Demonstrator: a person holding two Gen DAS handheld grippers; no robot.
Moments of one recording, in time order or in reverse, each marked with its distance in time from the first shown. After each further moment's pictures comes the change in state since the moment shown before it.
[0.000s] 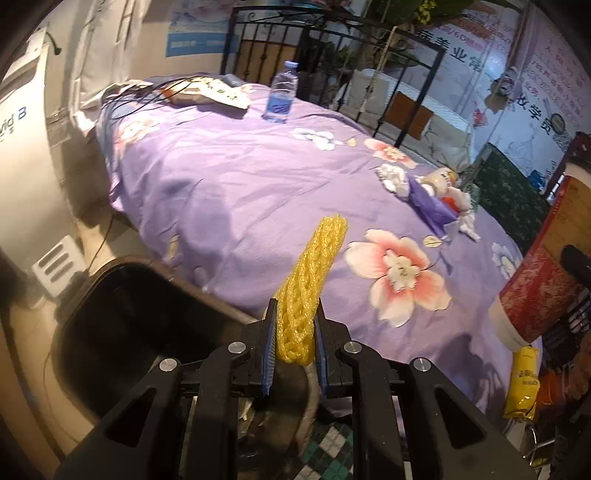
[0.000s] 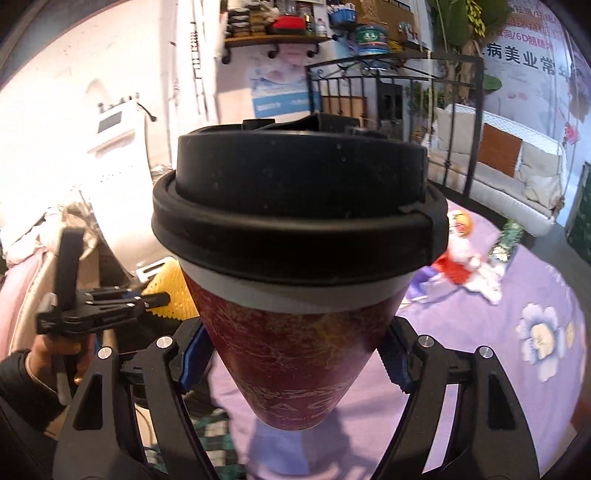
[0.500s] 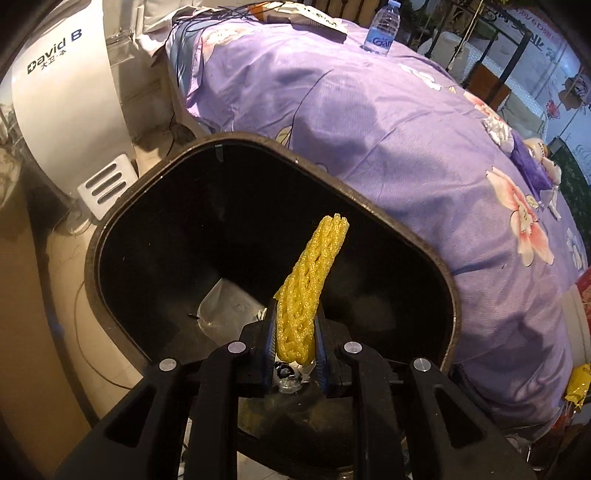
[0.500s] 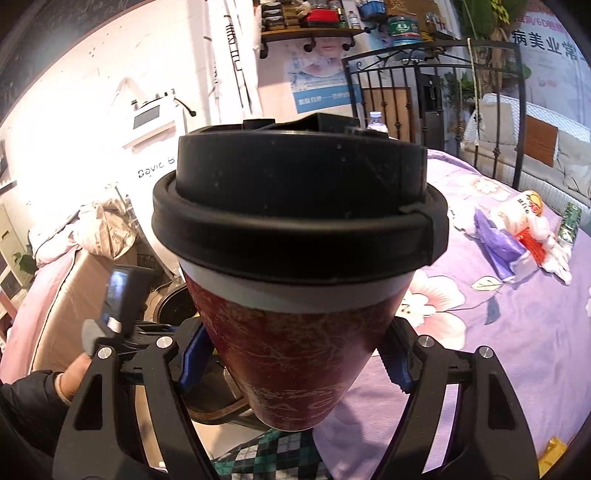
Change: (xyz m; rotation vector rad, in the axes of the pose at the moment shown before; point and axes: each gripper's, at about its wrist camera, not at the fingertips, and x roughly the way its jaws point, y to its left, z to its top) left arm 0.045 0.086 -0.058 -0.124 0.233 0.203; right arm 0.036 0.080 -0.029 0.001 0.006 0.145
